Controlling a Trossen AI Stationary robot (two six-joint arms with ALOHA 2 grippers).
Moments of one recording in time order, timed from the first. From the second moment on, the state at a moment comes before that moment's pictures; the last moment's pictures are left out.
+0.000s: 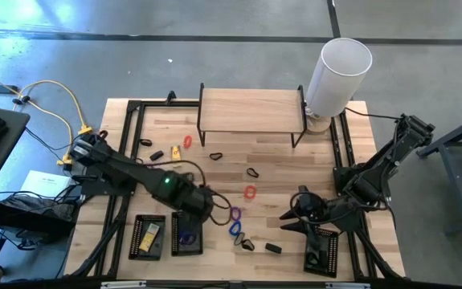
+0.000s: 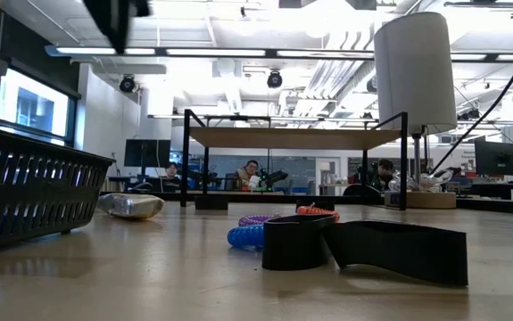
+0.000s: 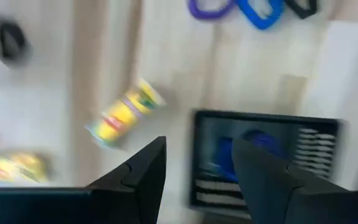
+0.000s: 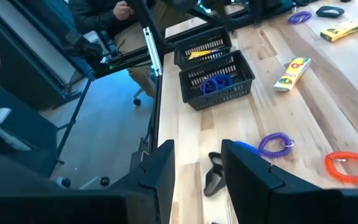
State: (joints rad) left arm -0.41 1.65 1.55 -1.21 -0.16 -0.56; right arm 0.77 1.19 0.96 -0.27 0.50 0.73
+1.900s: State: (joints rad) left arm -0.12 1.65 1.17 -0.81 0.13 0.06; right arm 0.57 1.18 0.96 -0.43 0.44 0.73
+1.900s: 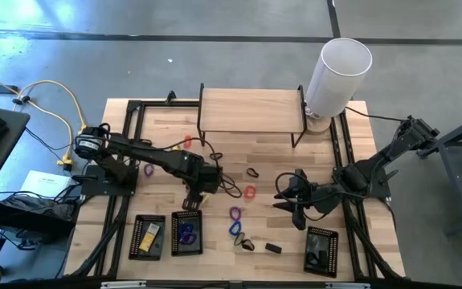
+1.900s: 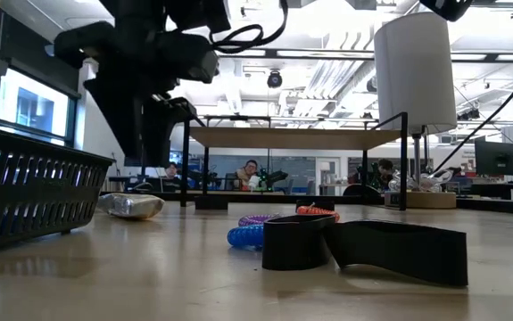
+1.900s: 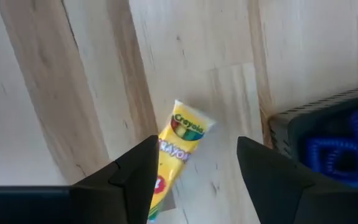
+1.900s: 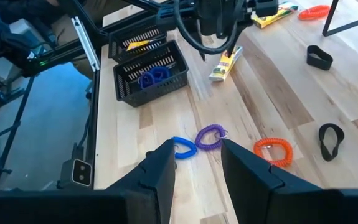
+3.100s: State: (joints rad) left arm -0.11 1.65 1.16 -0.83 0.07 0.15; right arm 0.56 1.18 0.96 -0.43 0.44 0.73
